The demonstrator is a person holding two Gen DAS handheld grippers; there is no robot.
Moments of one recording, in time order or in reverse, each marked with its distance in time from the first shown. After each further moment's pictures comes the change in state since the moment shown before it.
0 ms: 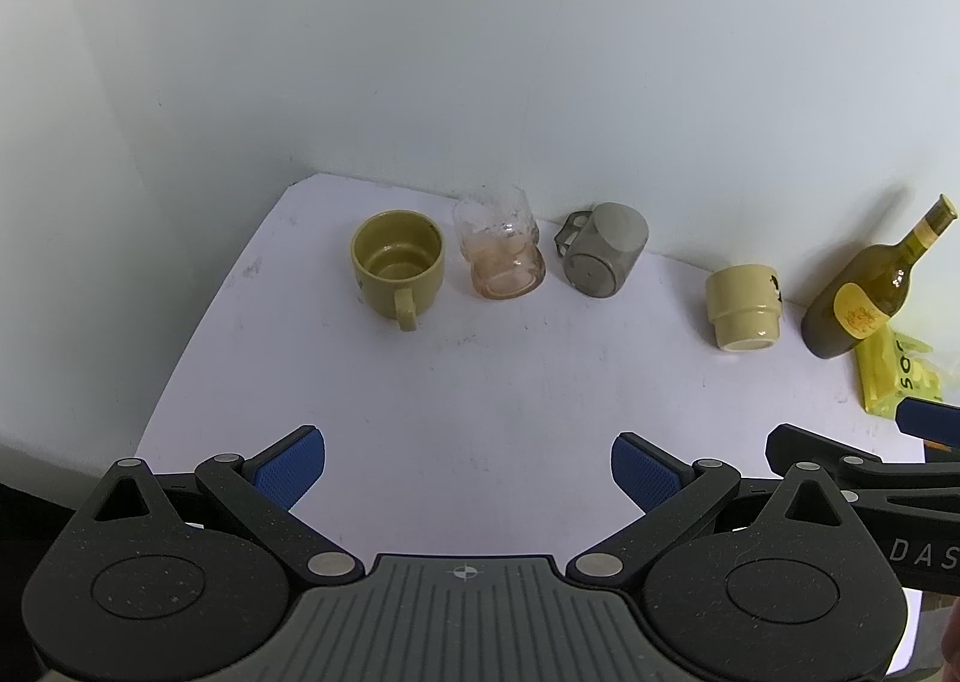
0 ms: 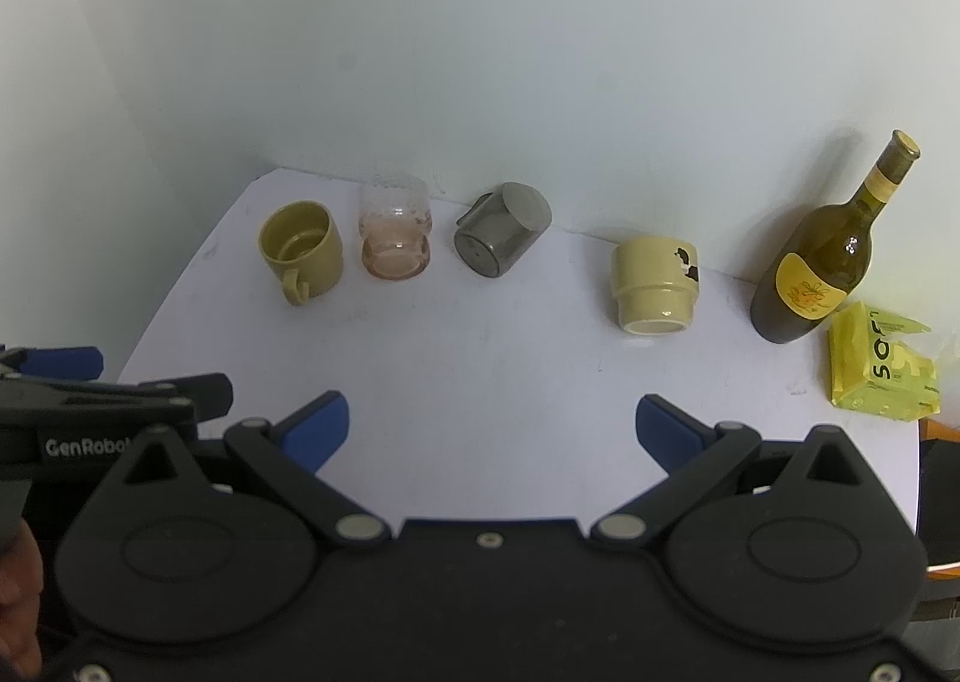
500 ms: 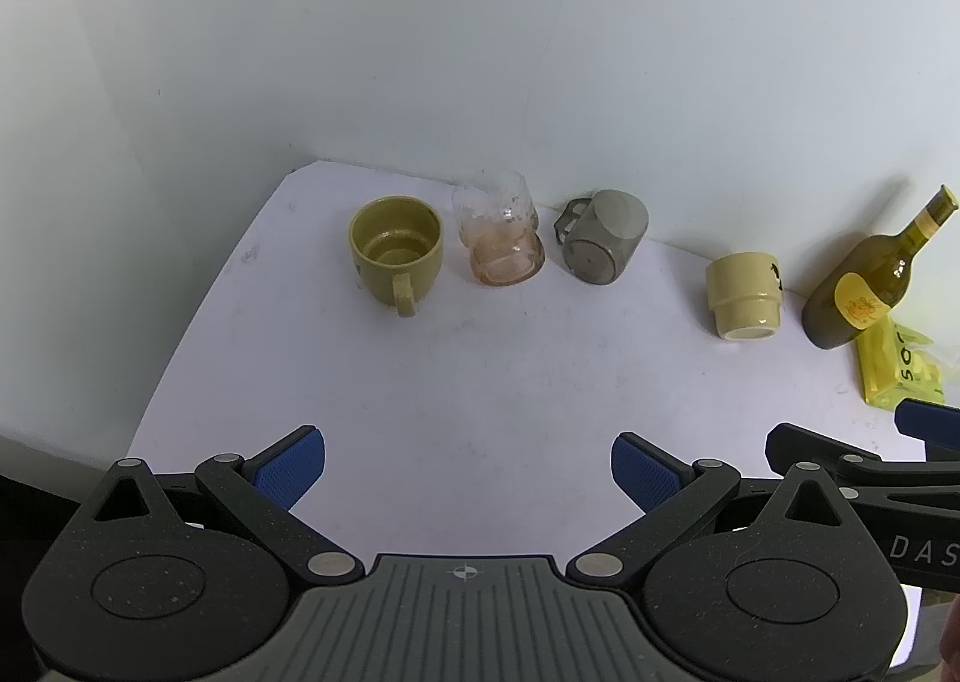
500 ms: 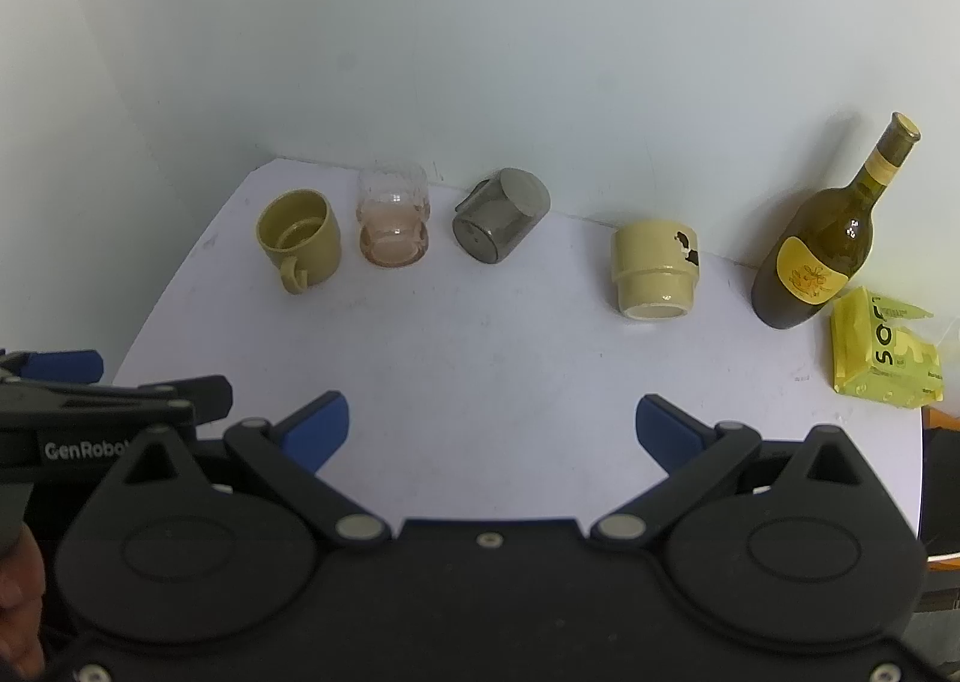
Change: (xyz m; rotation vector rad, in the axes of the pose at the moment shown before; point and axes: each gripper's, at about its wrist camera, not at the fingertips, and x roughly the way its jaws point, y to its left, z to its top) left arm 0.002 0.001 -0.003 -0.002 0.017 -0.003; right arm 0.002 -0.002 -0.001 0.009 0.020 0.002
